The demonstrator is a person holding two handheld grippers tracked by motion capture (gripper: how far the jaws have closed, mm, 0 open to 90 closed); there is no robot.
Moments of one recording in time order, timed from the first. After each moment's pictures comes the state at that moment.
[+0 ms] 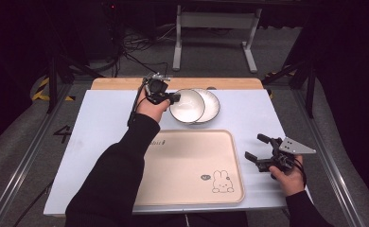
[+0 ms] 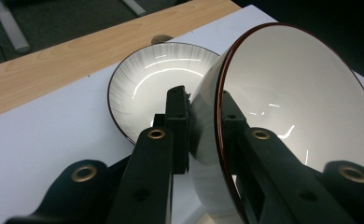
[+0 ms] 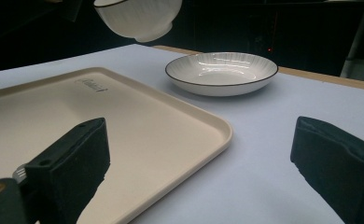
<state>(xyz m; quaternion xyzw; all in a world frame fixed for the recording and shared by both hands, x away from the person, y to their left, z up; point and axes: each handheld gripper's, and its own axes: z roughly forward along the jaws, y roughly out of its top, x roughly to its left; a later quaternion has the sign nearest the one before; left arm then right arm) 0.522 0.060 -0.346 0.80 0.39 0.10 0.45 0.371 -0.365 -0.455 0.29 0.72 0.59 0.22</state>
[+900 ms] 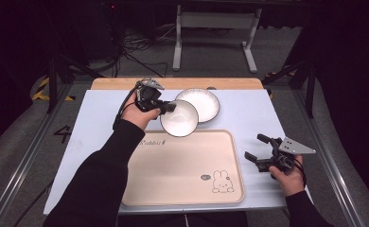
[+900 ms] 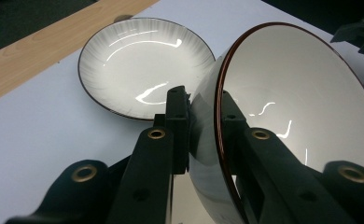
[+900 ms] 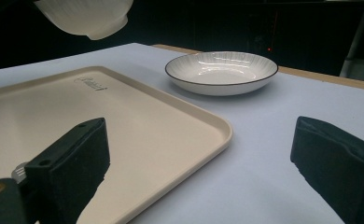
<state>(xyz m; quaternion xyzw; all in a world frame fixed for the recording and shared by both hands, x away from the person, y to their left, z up) 0.489 0.082 -0.333 0.85 0.30 0.07 0.43 0.371 -0.364 -0.455 0.29 0.72 0.59 0.22</state>
